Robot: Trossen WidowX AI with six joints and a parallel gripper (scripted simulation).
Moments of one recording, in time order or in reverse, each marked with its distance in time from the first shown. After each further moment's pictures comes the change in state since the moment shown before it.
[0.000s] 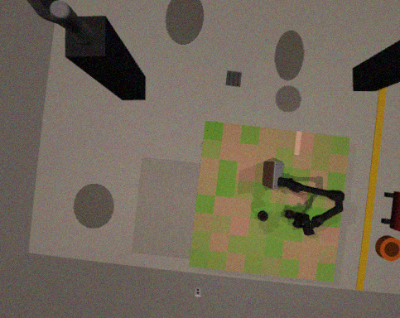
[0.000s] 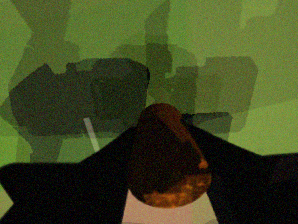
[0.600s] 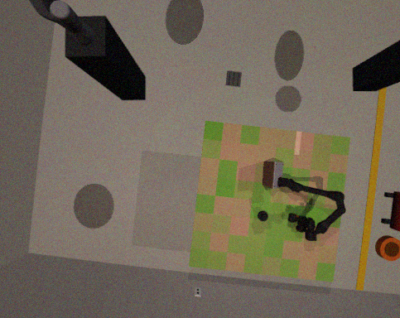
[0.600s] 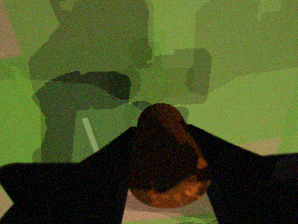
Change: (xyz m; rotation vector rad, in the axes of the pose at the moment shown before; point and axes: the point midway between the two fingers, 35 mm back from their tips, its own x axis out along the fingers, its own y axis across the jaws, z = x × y) arm -0.055 -0.005 0.012 0.006 0.001 -0.027
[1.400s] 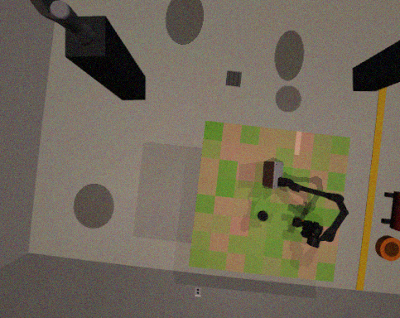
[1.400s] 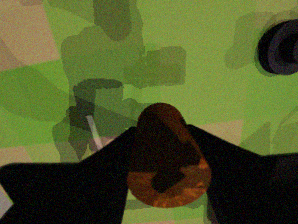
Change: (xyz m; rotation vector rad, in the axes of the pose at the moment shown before) arm -0.079 -0.014 0.006 0.001 0.002 0.015
